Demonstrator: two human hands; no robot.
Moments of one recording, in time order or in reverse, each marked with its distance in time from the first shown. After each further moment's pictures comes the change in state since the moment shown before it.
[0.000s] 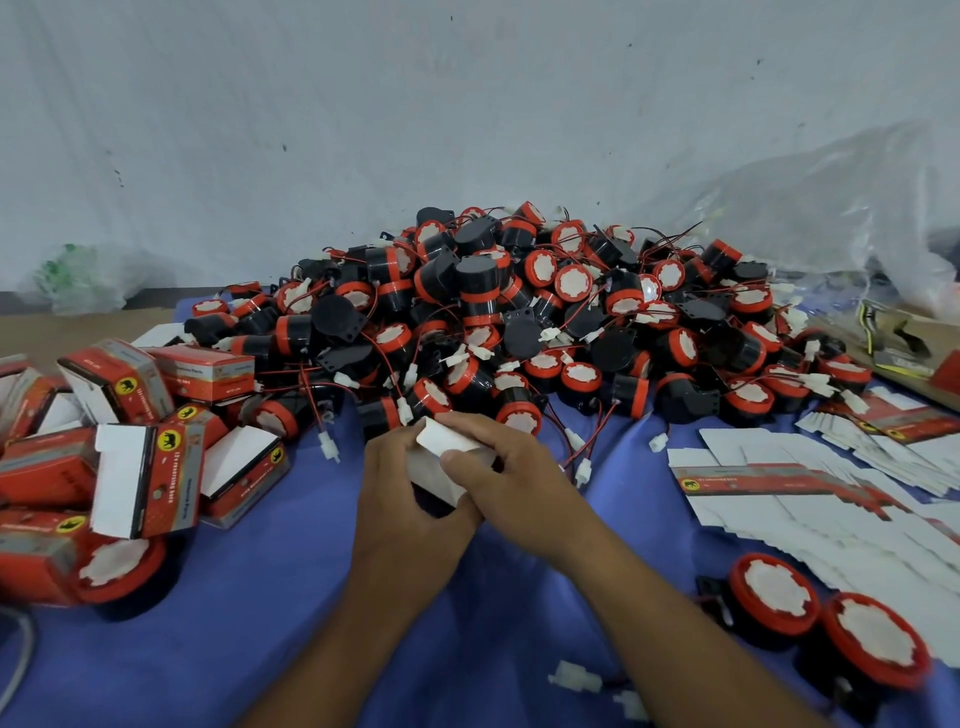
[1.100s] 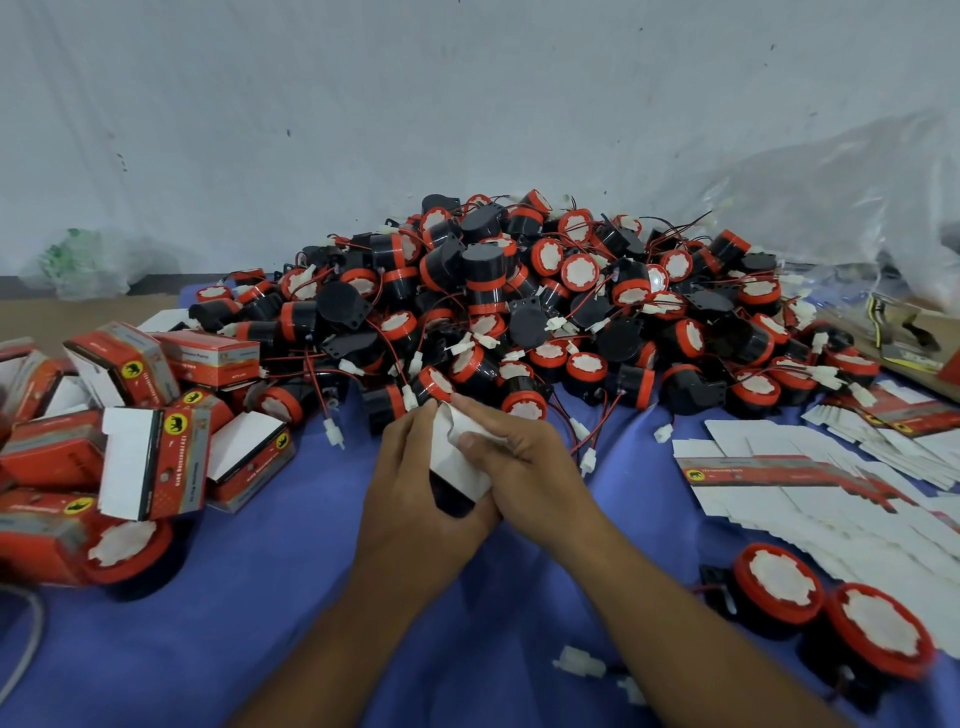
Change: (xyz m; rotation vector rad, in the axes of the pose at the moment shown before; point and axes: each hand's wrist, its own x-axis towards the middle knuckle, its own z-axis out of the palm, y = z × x) left_hand -0.002 0.007 -0.004 0.194 -0.049 0.164; right_hand 0.004 0.014 0.005 0.087 0.061 -0.028
